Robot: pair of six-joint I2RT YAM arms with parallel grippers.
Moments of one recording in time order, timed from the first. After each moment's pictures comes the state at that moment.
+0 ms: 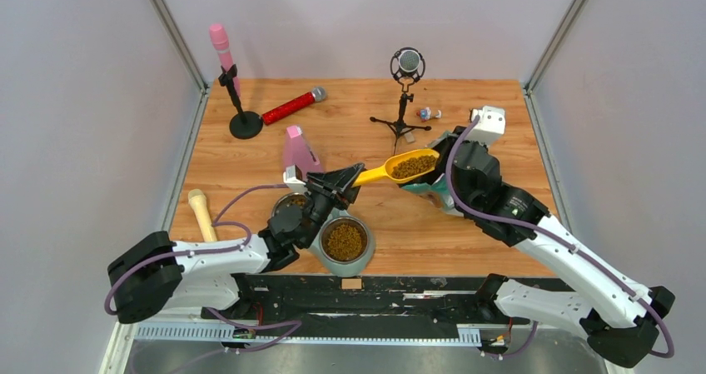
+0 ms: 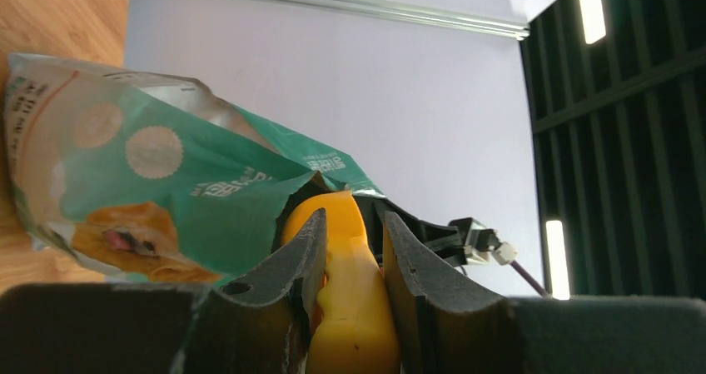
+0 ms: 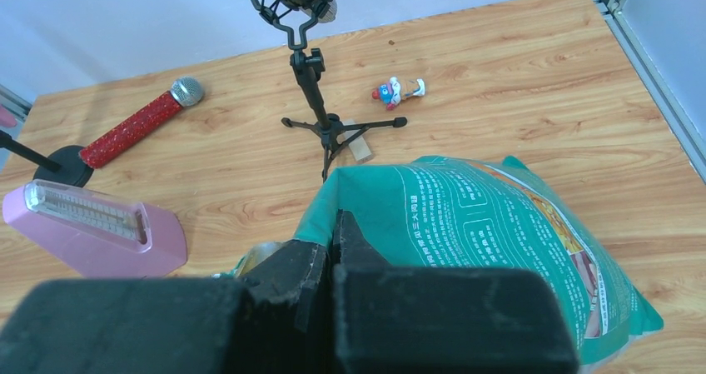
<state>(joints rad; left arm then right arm) -1.04 1.15 0.42 0.95 -0.53 -1.68 0.85 0.95 1.10 -0.41 0.86 0.42</state>
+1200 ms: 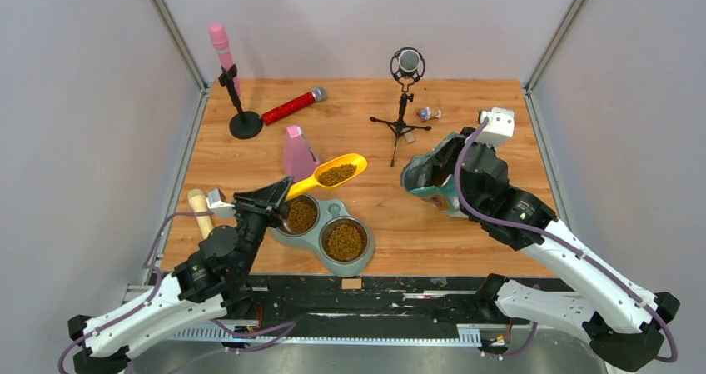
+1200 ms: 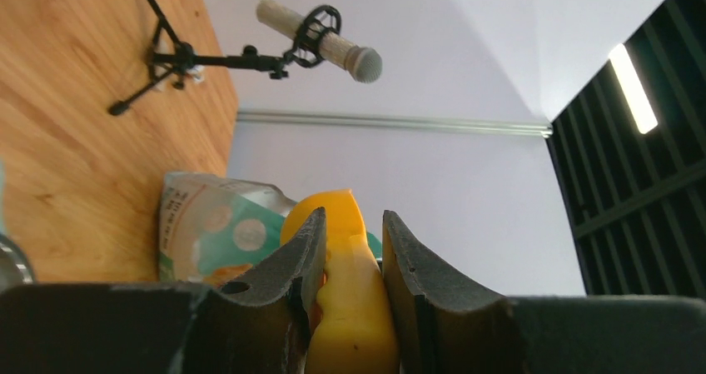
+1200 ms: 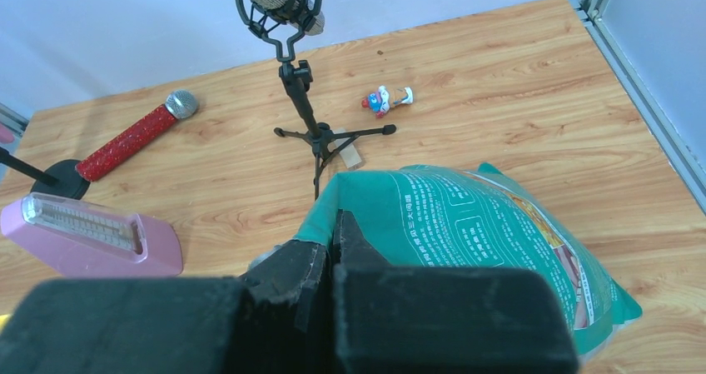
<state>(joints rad) -1.03 0.34 0.40 0.03 -0.78 -1.61 0.85 0.91 1.10 -0.43 0.89 0.41</state>
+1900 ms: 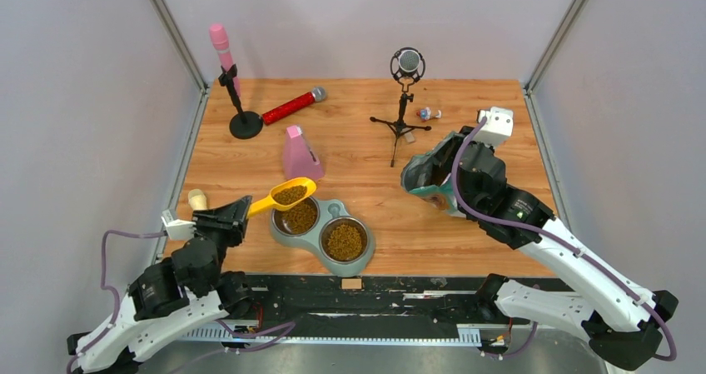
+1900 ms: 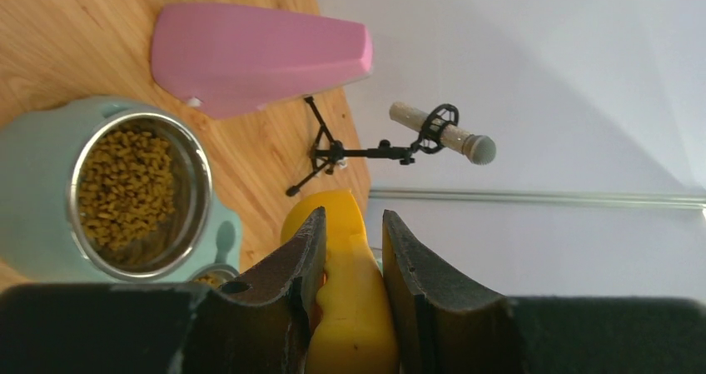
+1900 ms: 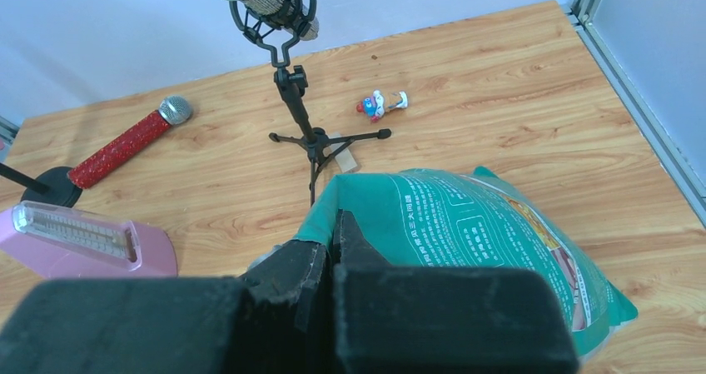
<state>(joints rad) -1.03 0.06 0.60 -0.81 -0.98 -1.63 0.85 0.93 1.10 -0.41 0.91 0.41</state>
